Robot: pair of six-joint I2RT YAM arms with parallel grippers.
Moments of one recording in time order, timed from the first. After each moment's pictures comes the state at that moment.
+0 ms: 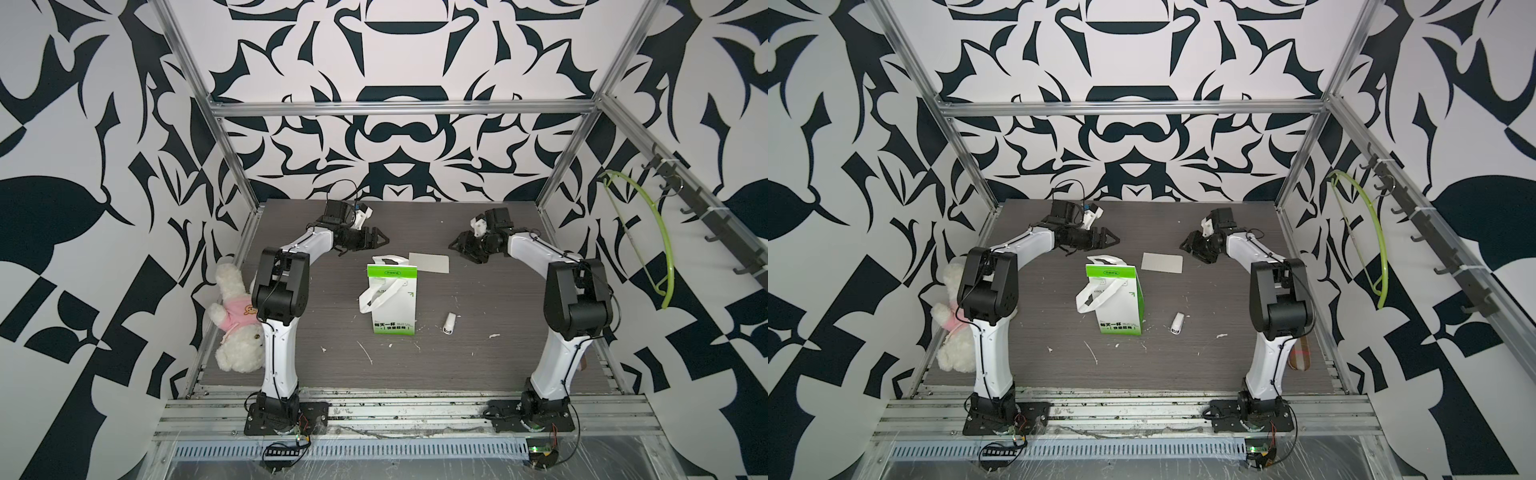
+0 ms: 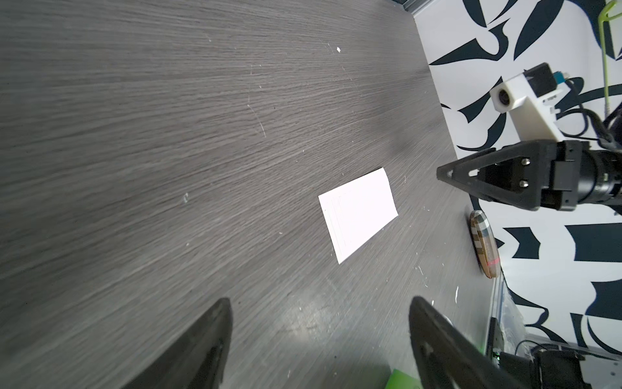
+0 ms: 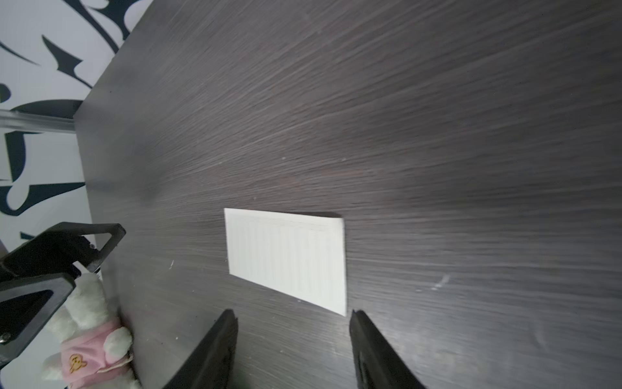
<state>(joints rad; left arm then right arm) -0.25 2.17 1.60 -0.33 0.80 -0.19 0.09 1.91 1.36 -0.47 -0.47 0.52</state>
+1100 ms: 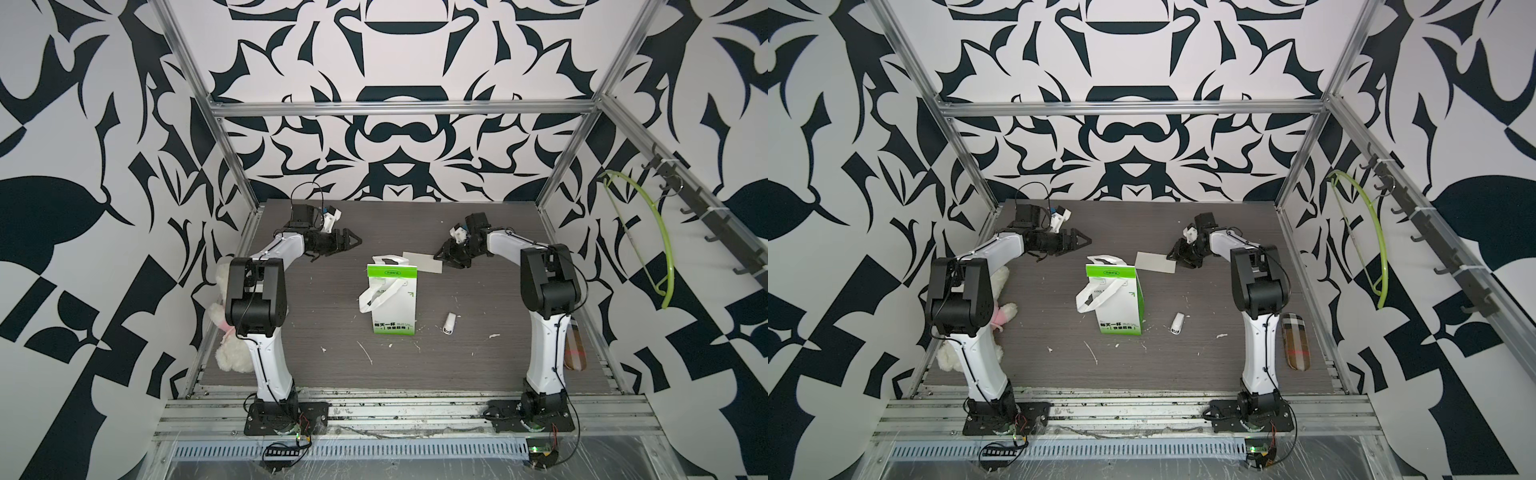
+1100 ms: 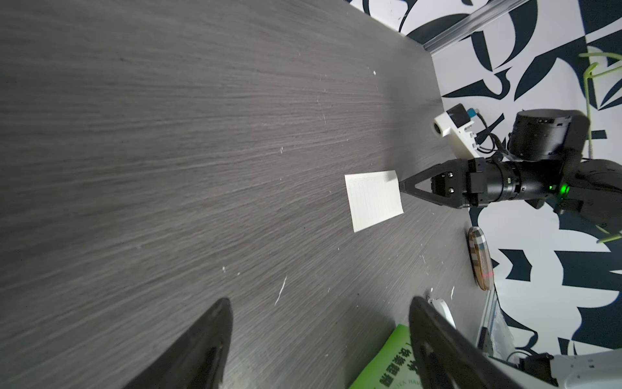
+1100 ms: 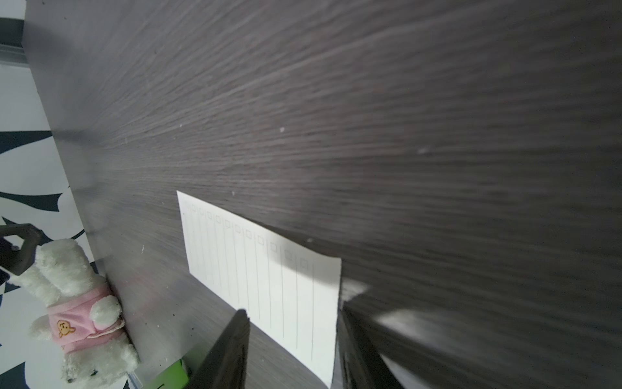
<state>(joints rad) -0.08 1.97 1.40 -0.37 0.82 -0.16 0.19 2.17 1.53 -0.49 -0.59 0.47</state>
